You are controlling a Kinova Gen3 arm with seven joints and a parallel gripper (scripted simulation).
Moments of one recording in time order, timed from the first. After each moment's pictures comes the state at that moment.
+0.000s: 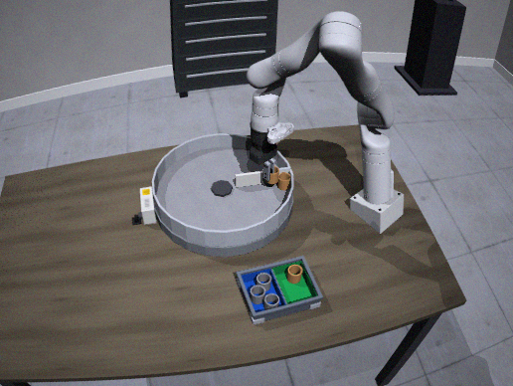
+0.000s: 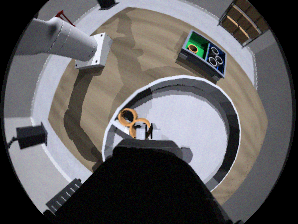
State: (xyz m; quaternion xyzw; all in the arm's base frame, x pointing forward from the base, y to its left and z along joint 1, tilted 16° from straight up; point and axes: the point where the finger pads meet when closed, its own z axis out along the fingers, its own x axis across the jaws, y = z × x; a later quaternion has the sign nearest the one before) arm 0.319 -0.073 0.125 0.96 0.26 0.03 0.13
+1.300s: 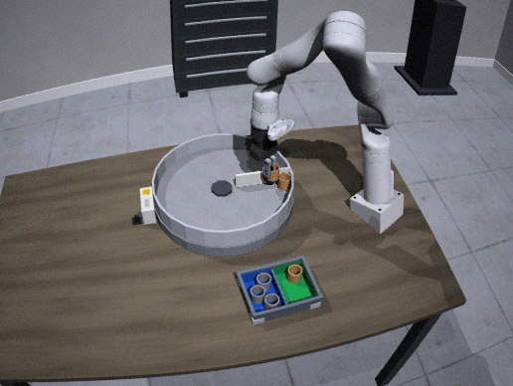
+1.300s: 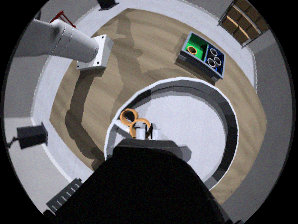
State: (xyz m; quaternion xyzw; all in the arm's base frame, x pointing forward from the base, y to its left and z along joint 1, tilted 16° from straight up) arm 0.317 -0.071 0.135 0.96 0.26 0.03 0.13
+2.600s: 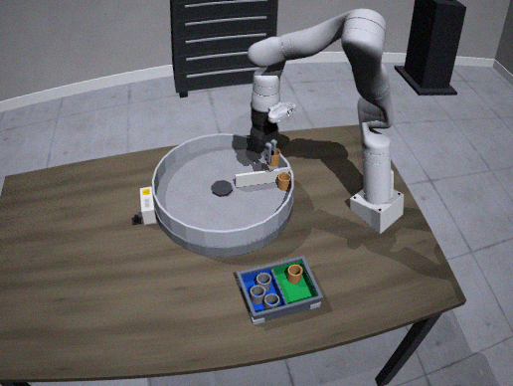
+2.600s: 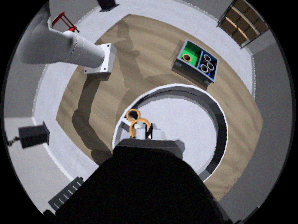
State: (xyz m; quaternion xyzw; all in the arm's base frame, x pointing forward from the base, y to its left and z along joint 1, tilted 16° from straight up) arm 0.310 -0.057 0.190 0.96 0.26 0.03 0.13
